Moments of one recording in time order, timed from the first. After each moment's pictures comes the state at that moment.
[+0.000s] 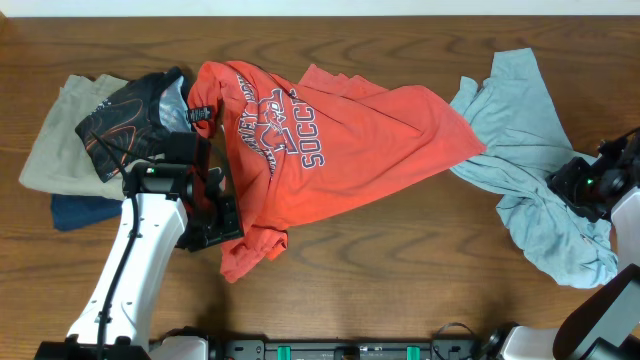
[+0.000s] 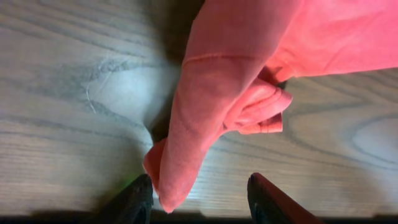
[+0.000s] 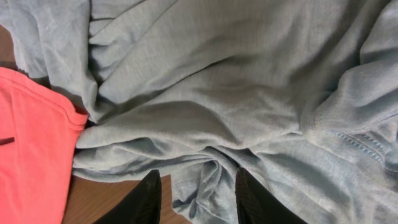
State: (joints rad) left arm -0.07 1.36 0.98 -1.18 0.18 -0.30; right arm -0.56 1.54 0.99 -0.64 -0.27 0.24
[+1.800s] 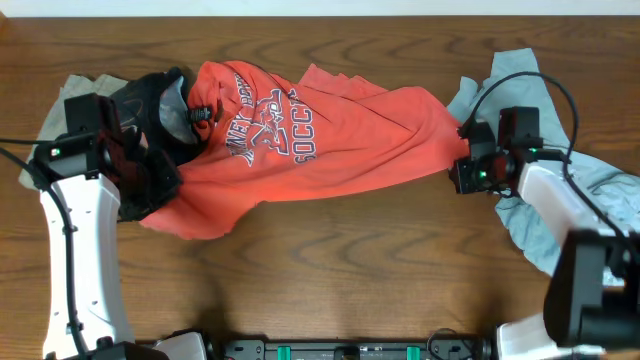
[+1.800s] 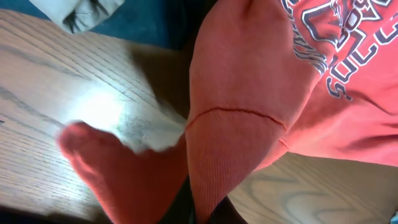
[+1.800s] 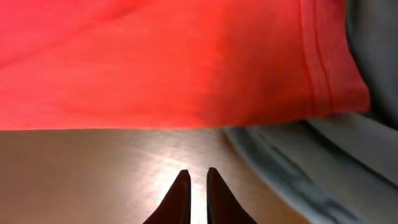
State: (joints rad) left arm 0.26 1.40 1.30 -1.28 0.21 -0.34; right arm -0.05 1.71 0.95 -0.49 -0.30 -0.17
